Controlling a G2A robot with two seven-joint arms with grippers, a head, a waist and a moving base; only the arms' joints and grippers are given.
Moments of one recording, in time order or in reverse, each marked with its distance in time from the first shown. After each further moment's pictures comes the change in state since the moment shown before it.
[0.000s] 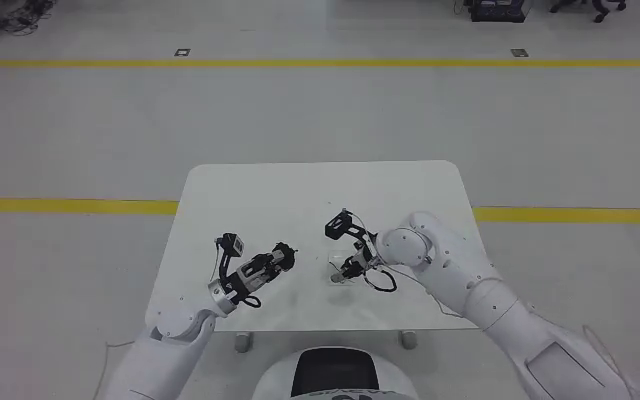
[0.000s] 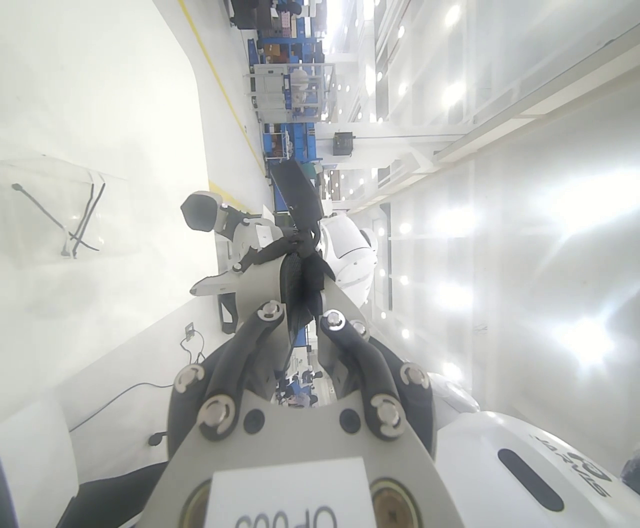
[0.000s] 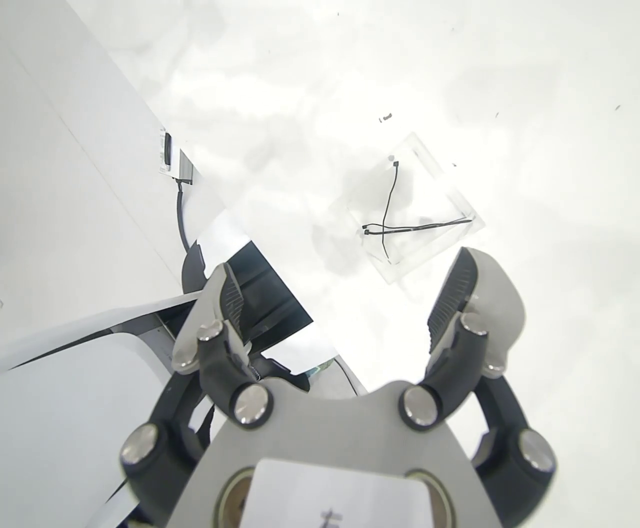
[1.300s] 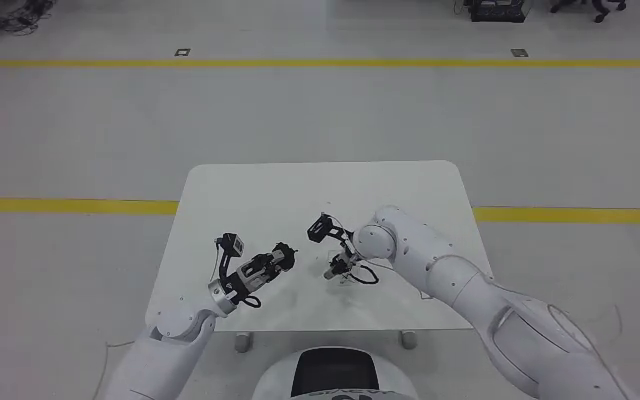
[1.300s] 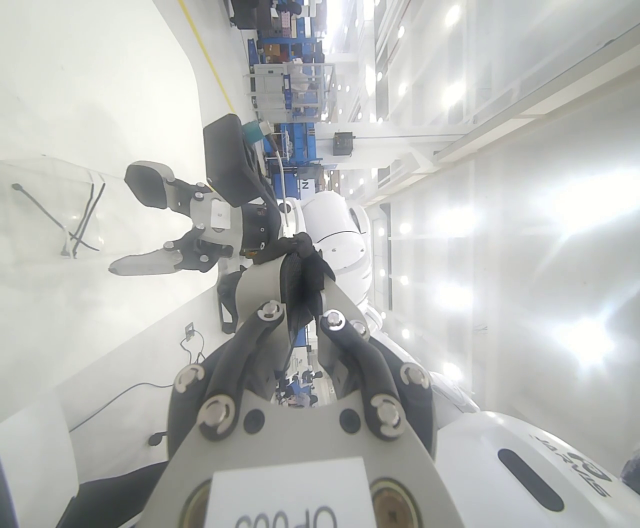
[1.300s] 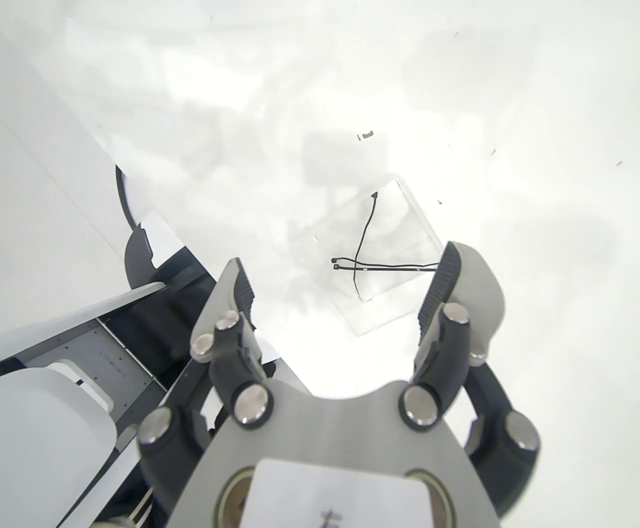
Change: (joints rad) left arm 0.000 0.000 0.000 0.000 0.000 0.000 0.000; right arm 0.191 -0.167 -0.235 0.359 -0.025 -0.062 -0.098
